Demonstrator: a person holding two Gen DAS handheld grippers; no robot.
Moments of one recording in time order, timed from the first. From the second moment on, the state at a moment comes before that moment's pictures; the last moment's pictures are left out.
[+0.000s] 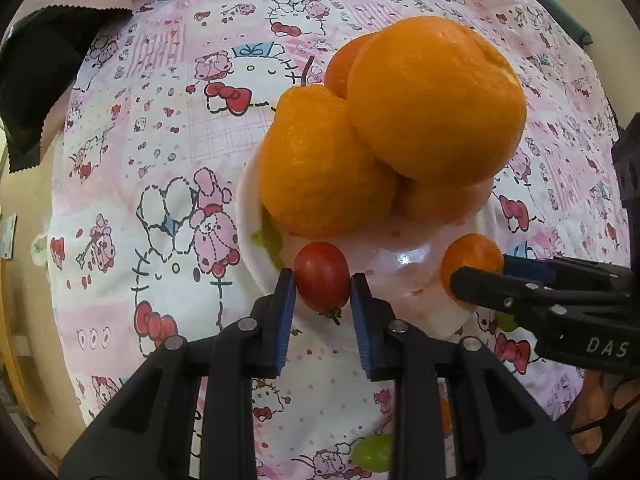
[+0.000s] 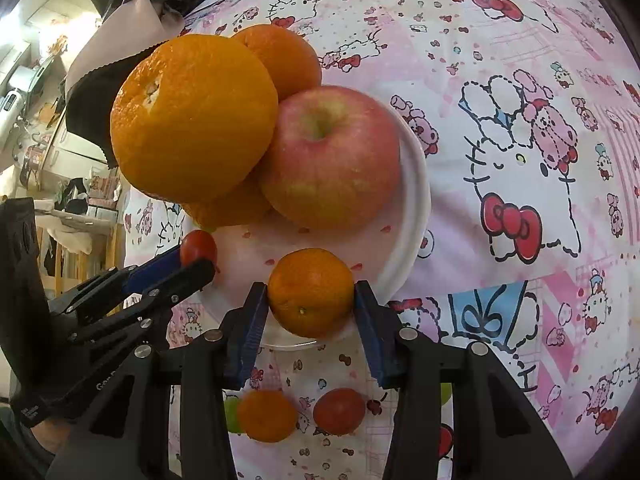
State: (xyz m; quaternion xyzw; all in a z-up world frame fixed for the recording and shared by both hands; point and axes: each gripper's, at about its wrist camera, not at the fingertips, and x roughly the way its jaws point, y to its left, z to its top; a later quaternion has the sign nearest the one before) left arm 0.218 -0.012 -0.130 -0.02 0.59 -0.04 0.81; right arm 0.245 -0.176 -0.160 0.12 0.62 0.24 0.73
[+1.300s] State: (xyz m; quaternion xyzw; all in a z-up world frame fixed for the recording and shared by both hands) left arm 0.167 -0.004 -0.053 -0.03 0.48 -0.01 0.88; right arm 0.210 -0.208 -0.092 0.10 0.57 0.22 0.79
